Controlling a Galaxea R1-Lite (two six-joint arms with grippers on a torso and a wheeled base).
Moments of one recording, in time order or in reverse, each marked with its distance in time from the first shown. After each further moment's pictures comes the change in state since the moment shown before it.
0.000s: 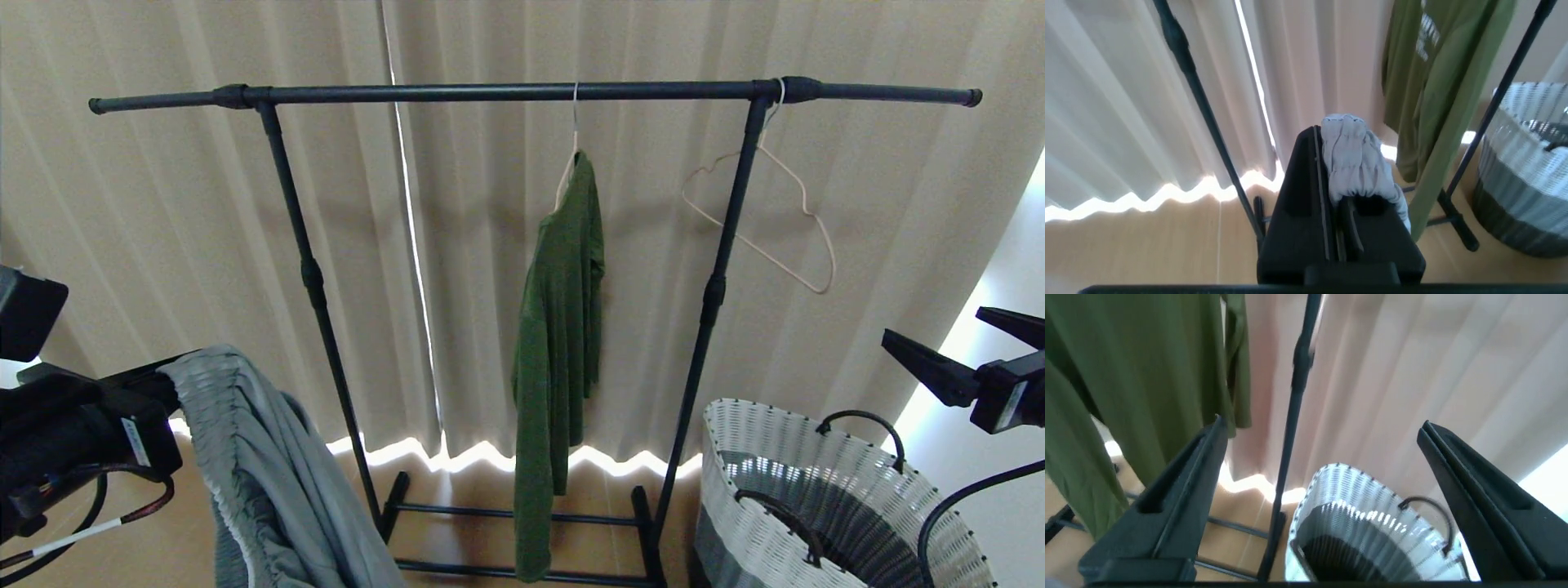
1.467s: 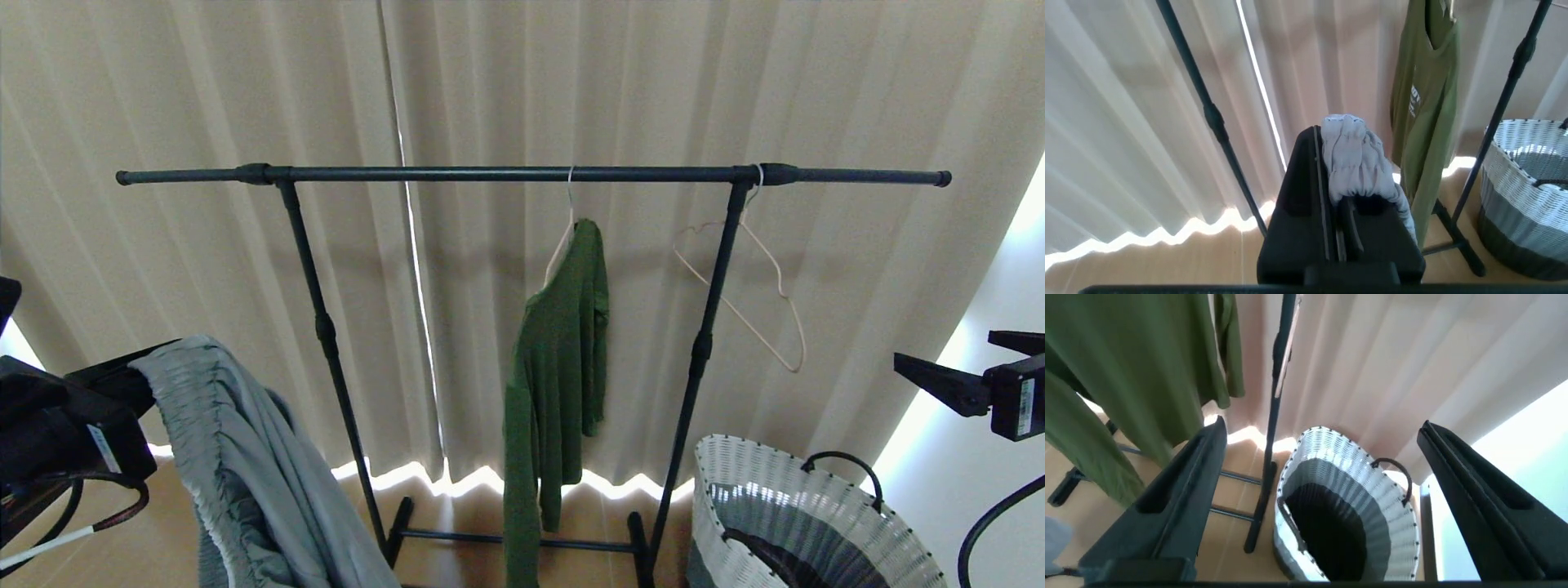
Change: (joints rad) left arm -0.001 -0.057 0.002 0.000 0.000 0.051; right arm 0.002 -0.029 -0.216 0.490 -0.080 -0.036
